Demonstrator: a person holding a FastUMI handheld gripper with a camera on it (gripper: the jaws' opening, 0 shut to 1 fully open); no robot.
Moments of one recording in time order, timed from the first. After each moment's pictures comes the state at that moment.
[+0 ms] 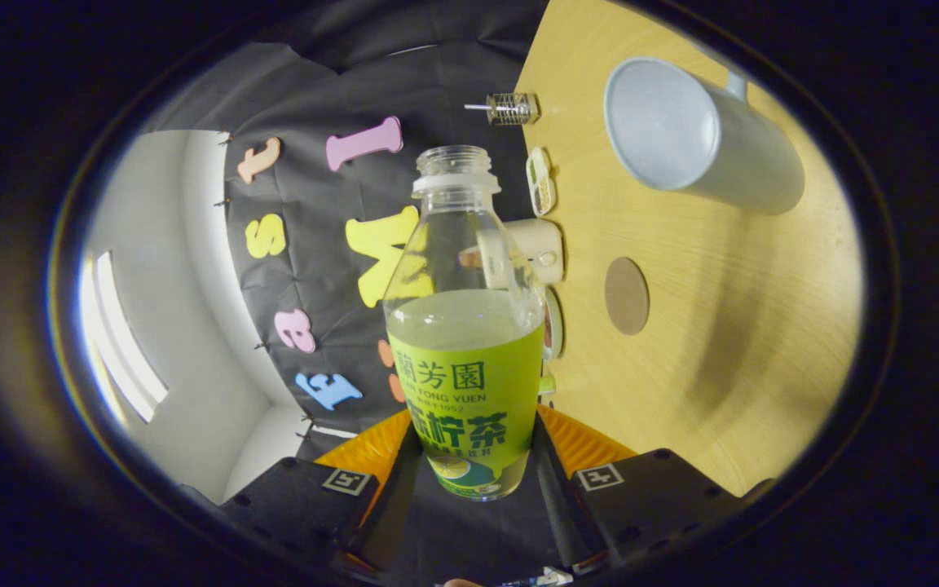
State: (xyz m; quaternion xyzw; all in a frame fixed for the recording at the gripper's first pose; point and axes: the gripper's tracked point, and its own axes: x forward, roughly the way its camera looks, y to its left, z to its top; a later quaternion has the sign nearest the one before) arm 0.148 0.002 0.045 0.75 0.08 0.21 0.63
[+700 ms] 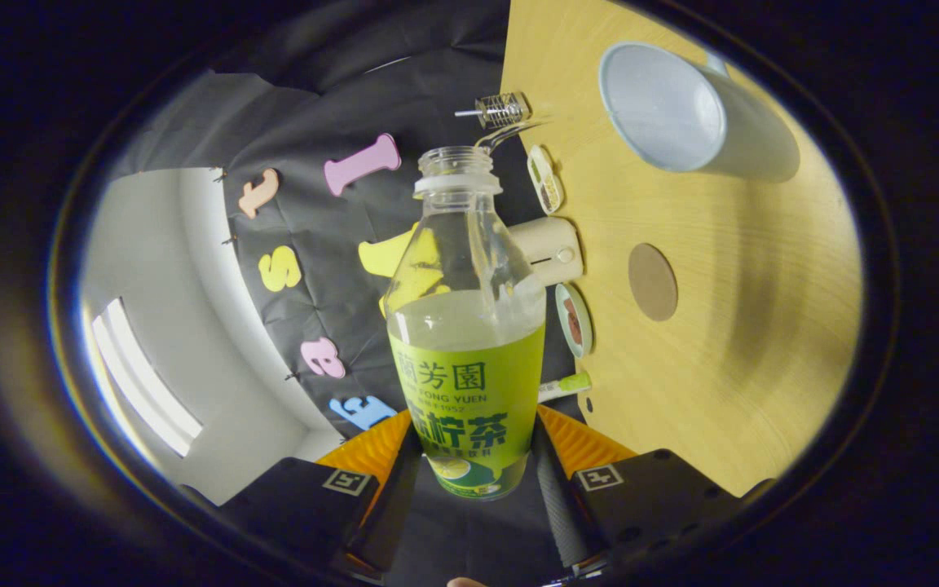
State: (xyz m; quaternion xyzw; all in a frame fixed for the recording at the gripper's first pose) arm 0.148 -0.015 0.075 0.79 0.05 0.23 0.57
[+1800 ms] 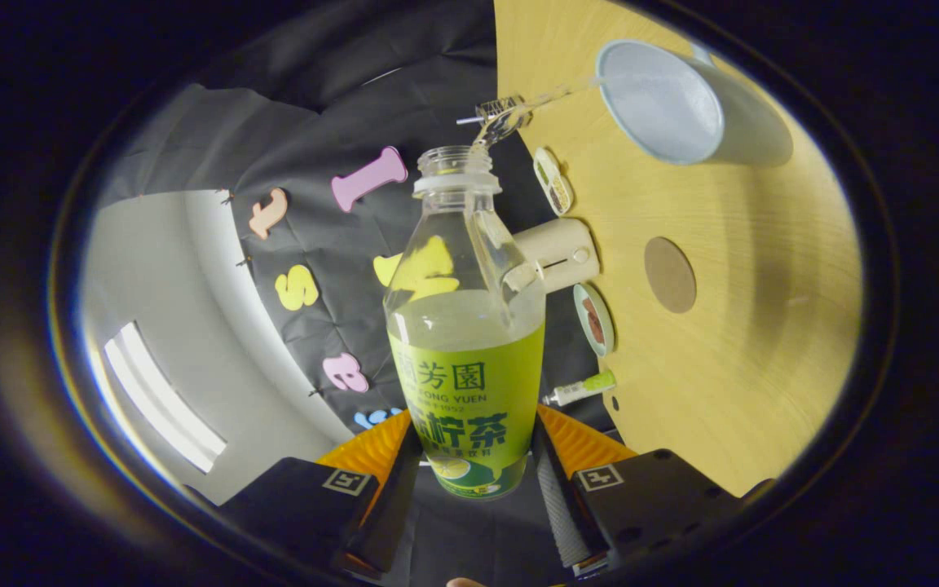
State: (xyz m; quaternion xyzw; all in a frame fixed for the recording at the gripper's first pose) arm 0.145 -0.024 0.087 0.81 0.02 0.24 0.53
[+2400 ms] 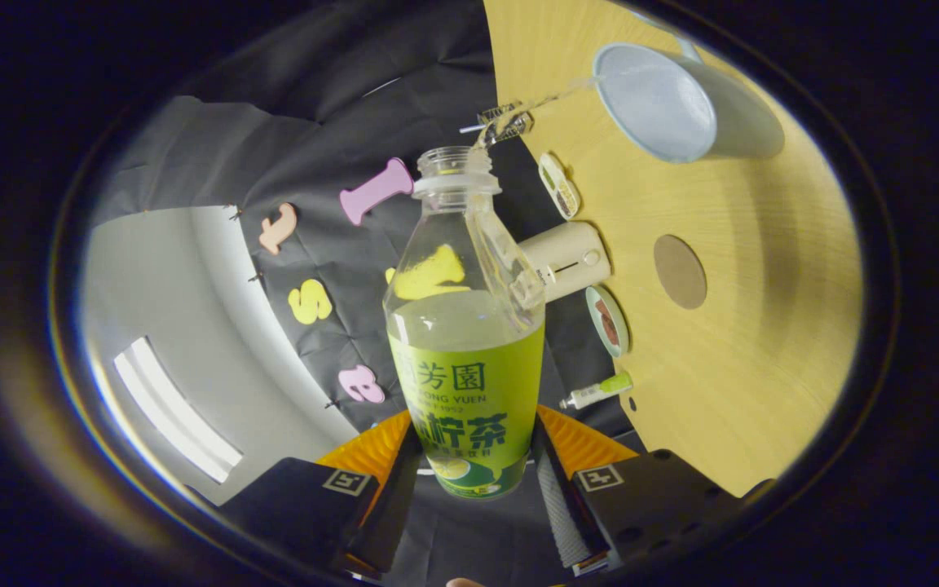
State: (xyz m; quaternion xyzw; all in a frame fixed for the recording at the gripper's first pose) arm 0.140 -0.031 0.100 0.82 0.00 0.24 0.51
